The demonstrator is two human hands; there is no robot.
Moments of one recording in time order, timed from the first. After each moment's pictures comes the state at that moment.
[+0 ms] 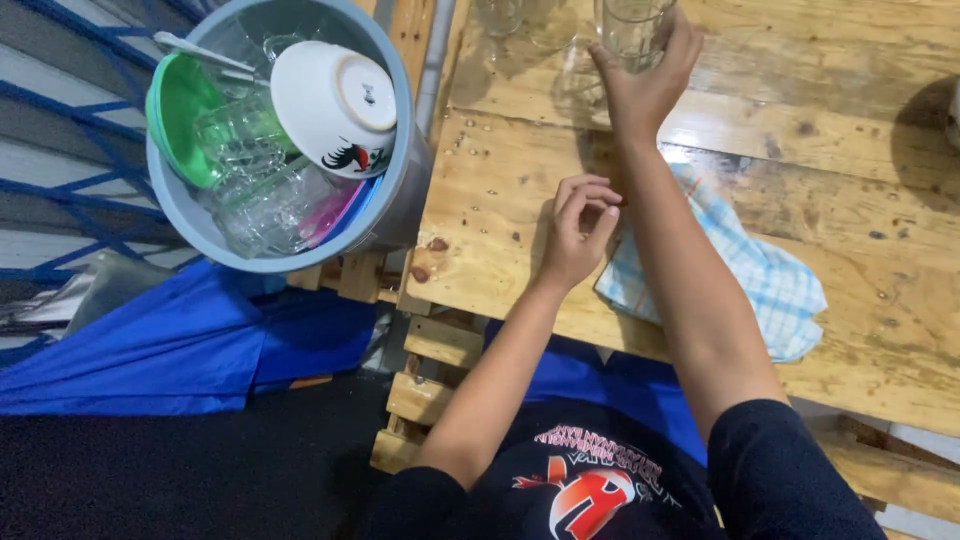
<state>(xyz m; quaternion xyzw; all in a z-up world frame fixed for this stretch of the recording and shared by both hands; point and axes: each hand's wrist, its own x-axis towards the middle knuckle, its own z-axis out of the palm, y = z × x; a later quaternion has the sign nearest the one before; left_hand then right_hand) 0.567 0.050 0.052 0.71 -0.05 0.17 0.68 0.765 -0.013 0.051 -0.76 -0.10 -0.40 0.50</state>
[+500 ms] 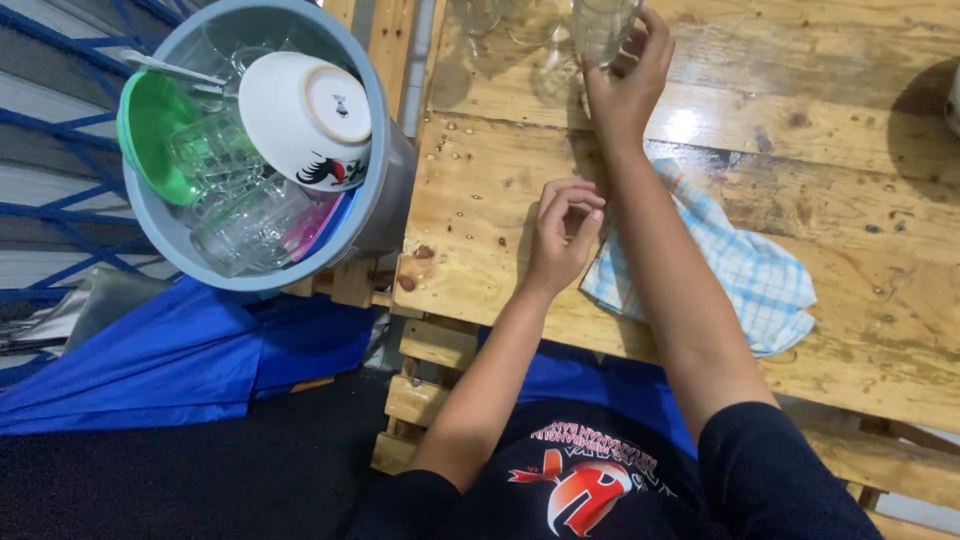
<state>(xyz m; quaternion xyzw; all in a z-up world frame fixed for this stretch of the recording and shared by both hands) 0.568 0.048 0.055 0.71 -0.03 0.16 0.69 0.763 -0.019 0.021 -0.77 -0.10 -0.27 0.57</state>
